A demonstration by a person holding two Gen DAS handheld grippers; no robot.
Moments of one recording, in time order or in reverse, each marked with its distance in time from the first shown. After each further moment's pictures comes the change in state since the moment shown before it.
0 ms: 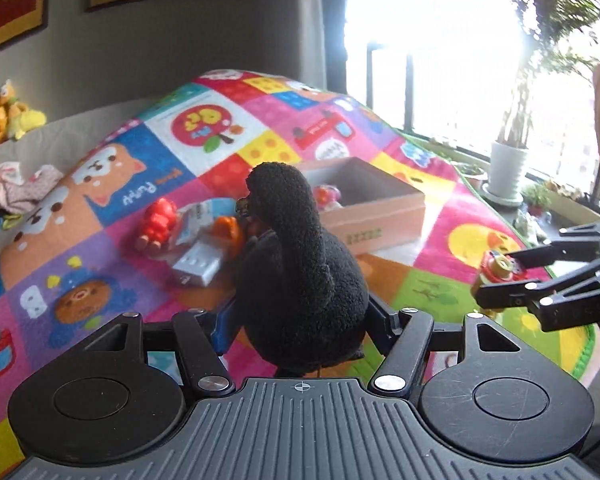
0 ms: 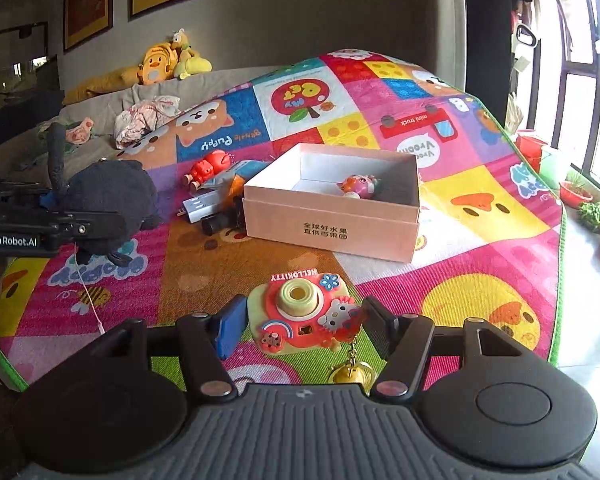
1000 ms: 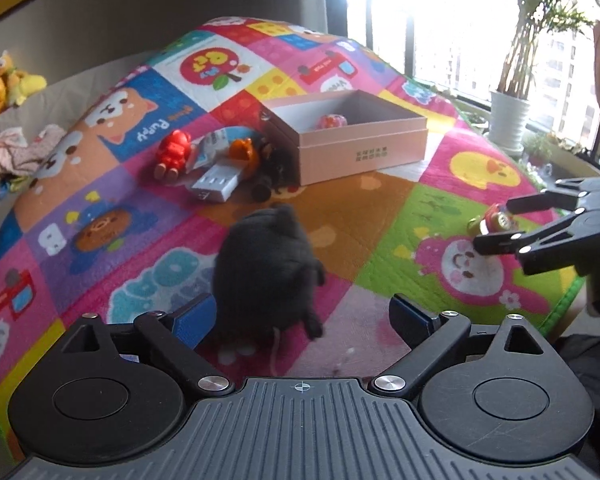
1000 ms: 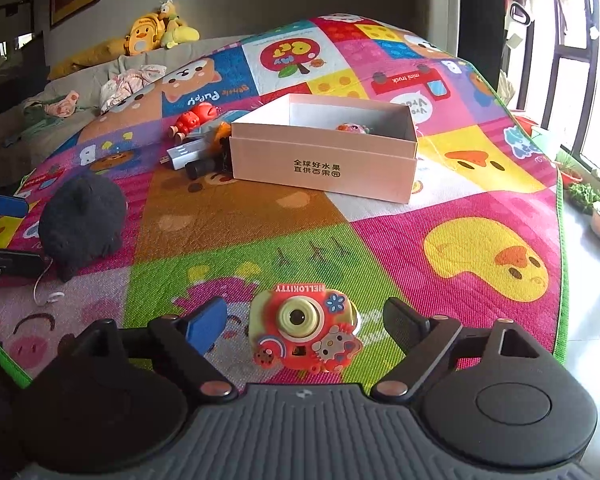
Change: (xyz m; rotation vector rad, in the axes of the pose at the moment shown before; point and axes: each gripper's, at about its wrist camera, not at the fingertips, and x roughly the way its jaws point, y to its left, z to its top) left arm -0.033 0.021 -0.038 -0.015 0.142 -0.008; right arm 0.021 0.007 -0.036 -0.016 0.051 -0.069
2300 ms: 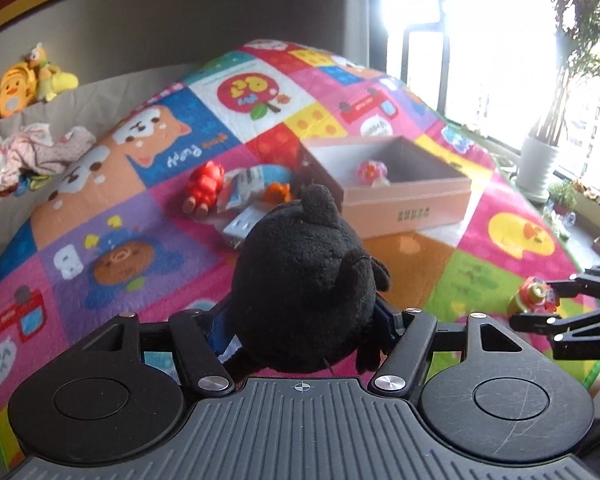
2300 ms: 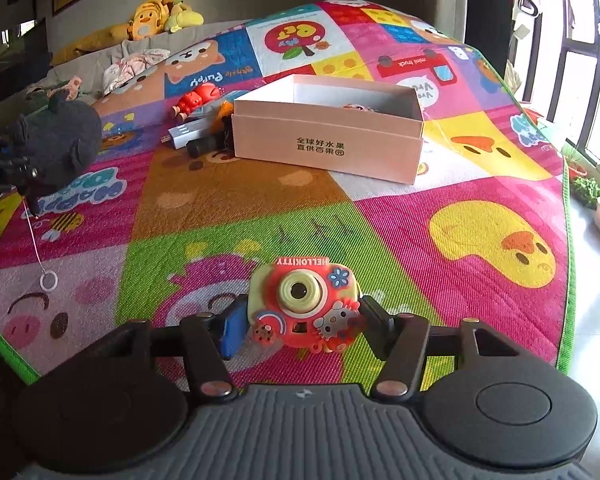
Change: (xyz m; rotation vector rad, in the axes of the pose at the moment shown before) left arm 0.016 0.018 0.047 -0.086 -0.095 0.079; right arm 0.001 -0.005 -0.001 -0.014 0.005 -0.007
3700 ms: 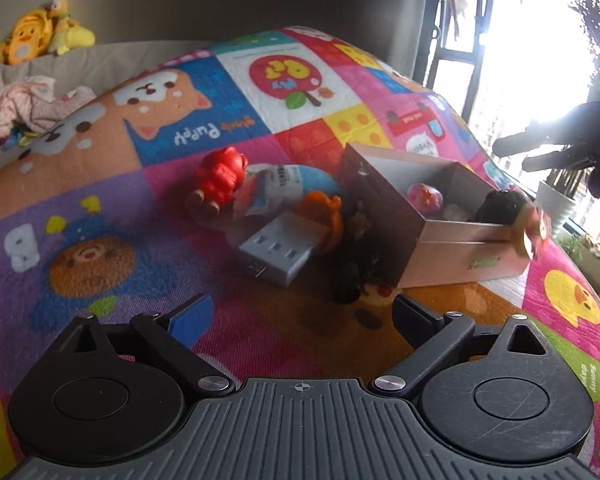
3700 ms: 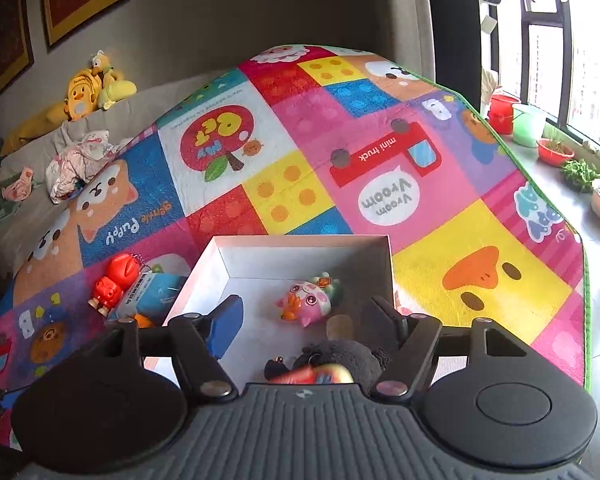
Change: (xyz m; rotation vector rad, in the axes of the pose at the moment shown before) left arm 0.105 0.060 -0.001 -0.187 -0.008 -0.021; right arm 0.115 -0.070 0.209 0.200 -0.006 -0.025
